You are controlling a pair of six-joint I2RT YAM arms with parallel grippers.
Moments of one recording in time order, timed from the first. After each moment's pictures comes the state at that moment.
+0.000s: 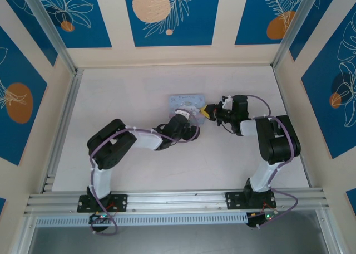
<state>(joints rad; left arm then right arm) -0.87 1.97 1.01 0.30 -0.11 -0.49 0.13 1.76 0.71 0.57 -0.82 1.22</state>
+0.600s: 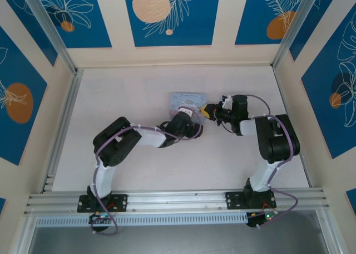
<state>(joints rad) -0.86 2.04 1.09 0.33 -0.06 -0.51 0.13 1.77 0.71 0.59 -0.83 1.22</state>
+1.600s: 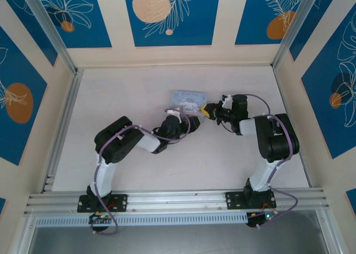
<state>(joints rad) -0.83 2.08 0.90 0.85 0.00 -0.94 0.13 1.78 0.72 0.60 -0.83 1.22</state>
